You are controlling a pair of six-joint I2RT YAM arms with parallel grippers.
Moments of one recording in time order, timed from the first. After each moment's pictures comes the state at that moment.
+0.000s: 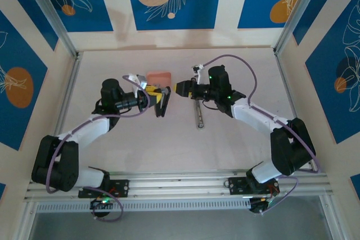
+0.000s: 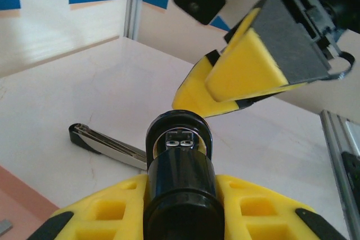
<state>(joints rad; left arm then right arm) -0.28 1.34 0.70 0.46 0.92 -0.04 0.52 1.49 1.00 0.08 -0.62 0.72</state>
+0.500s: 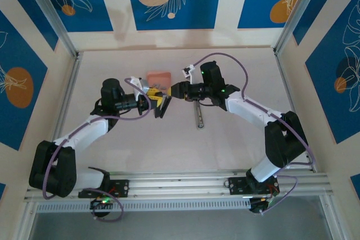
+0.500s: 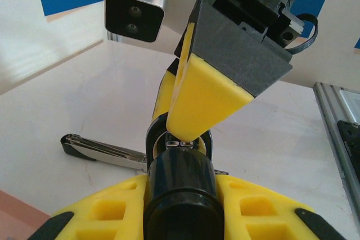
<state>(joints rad) -0.30 1.30 0.71 0.34 0.95 0.11 0.54 1.58 1.13 -0.08 -0.75 0.71</state>
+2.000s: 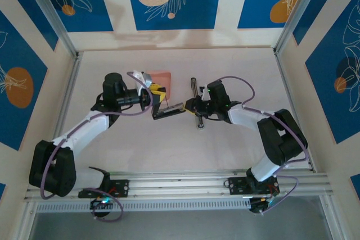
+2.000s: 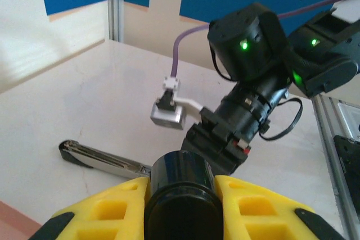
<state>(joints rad) -0.34 1.30 0.82 0.25 0.90 0.06 0.48 1.60 0.81 0.08 -0.56 0.94</state>
